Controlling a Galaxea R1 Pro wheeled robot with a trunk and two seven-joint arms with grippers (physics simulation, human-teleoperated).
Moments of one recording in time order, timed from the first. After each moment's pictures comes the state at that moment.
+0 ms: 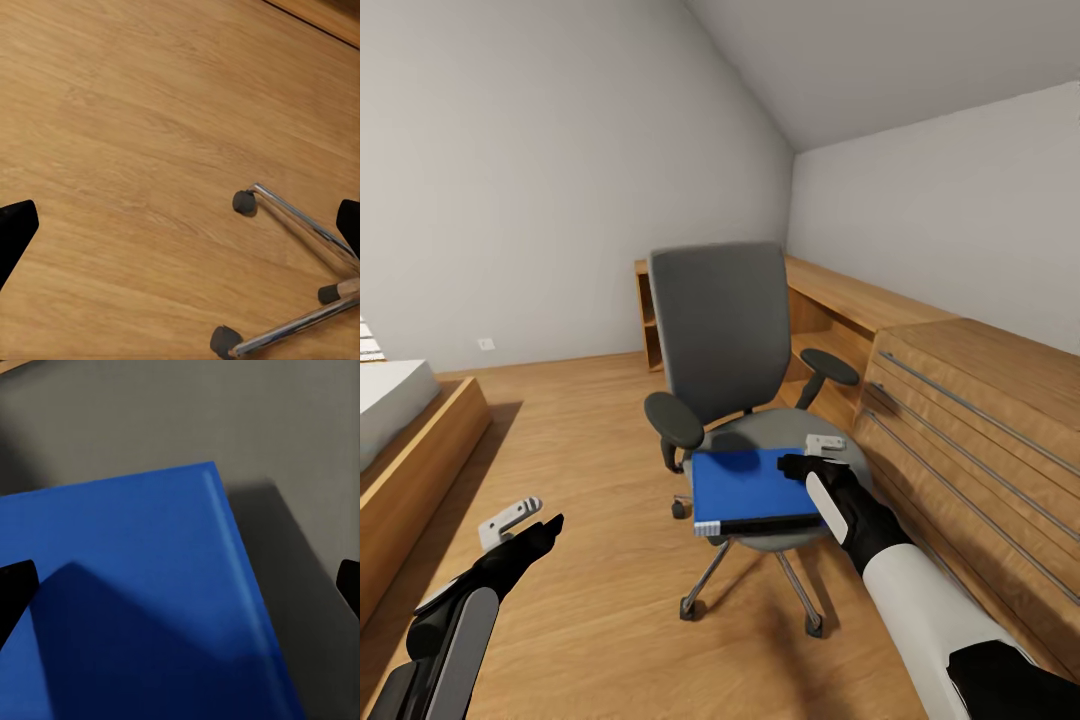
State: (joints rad) left arm -0.21 0.00 0.23 -1.61 0.50 0.62 0.31; right arm -0.85 0.06 0.19 -0.72 -0.30 0.46 -0.26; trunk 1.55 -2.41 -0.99
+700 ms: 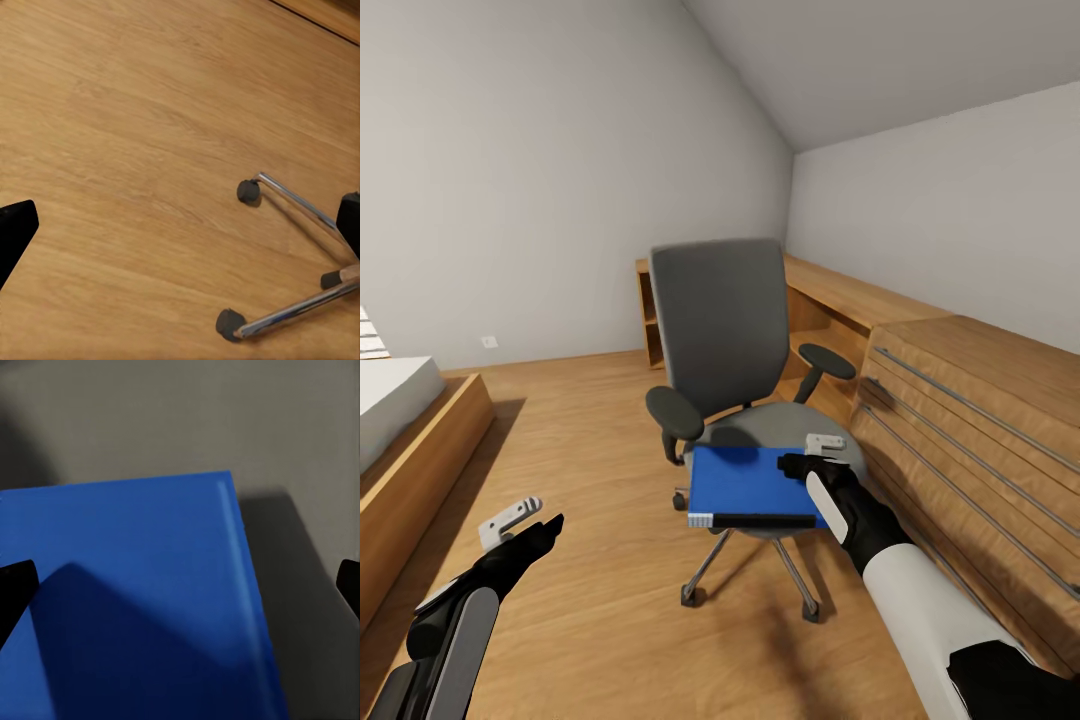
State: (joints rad) left arm -0.20 0.00 0.23 -1.61 0.50 0.62 0.31; right arm -0.85 0.06 0.19 -0.72 -0.30 0.46 -0.26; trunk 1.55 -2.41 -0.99
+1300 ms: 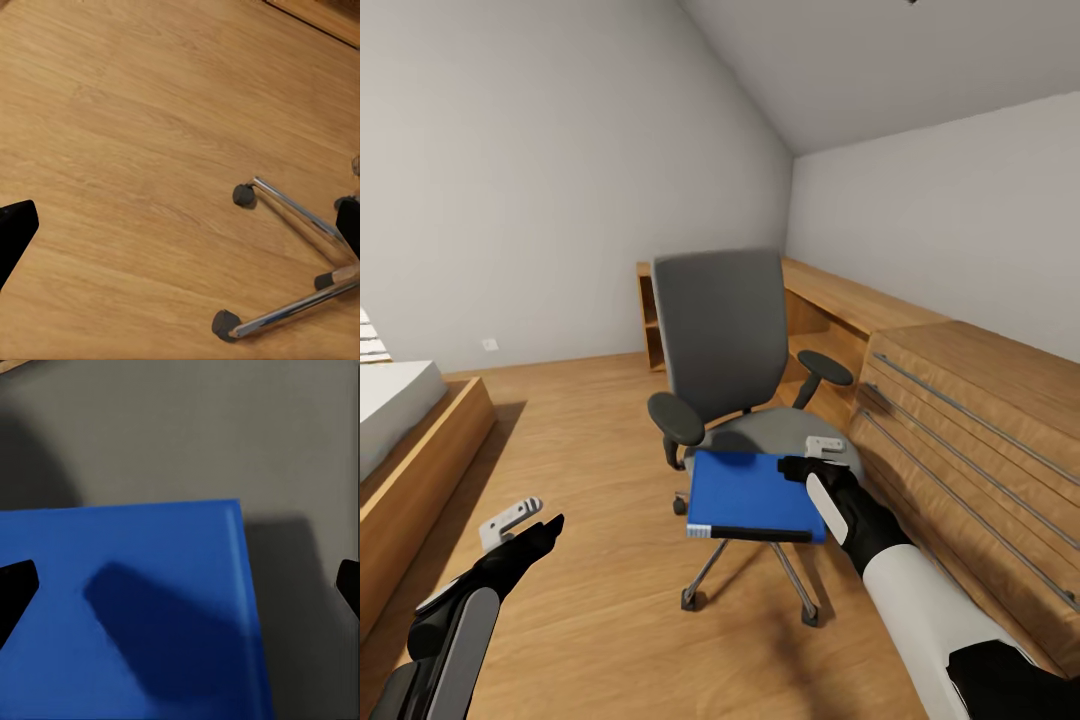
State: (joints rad) left arm -0.20 0.00 0.23 -1.61 0.49 0.62 0.31; right arm -0.85 0.06 0.18 -0.71 -0.31 0.46 -0.26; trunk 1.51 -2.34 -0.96
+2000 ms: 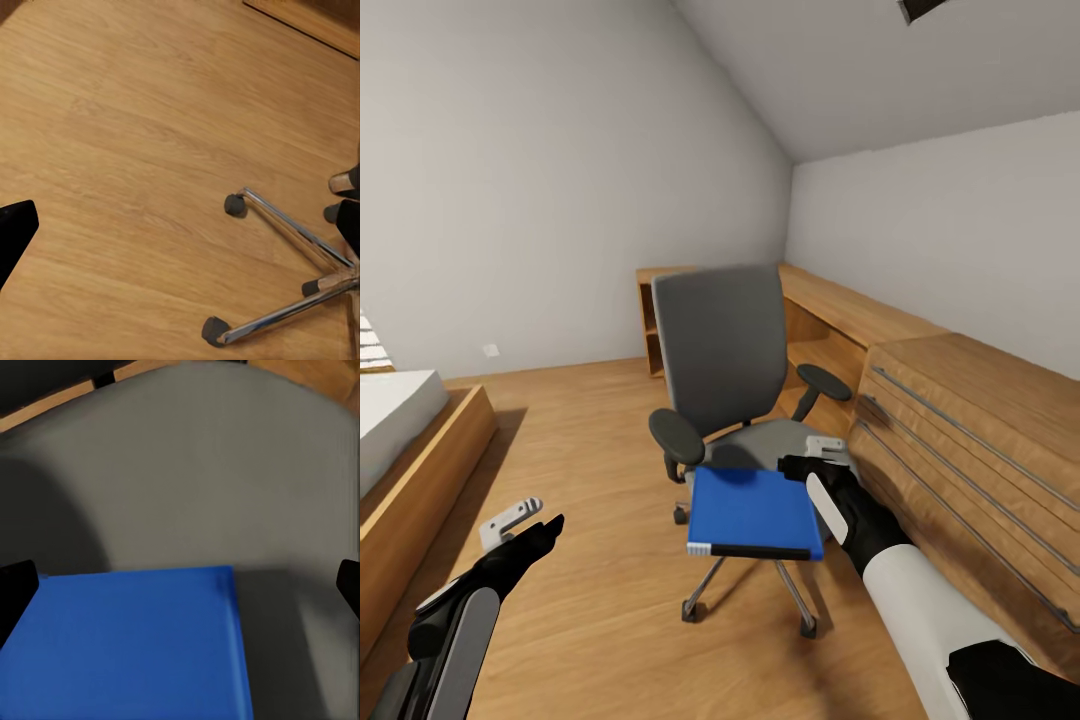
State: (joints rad) left arm -0.20 0.00 0.23 -1.61 0.49 0.62 0.31; right arm -0.85 0.06 0.18 -0.71 -0.31 0.46 -0.26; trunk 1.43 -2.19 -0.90
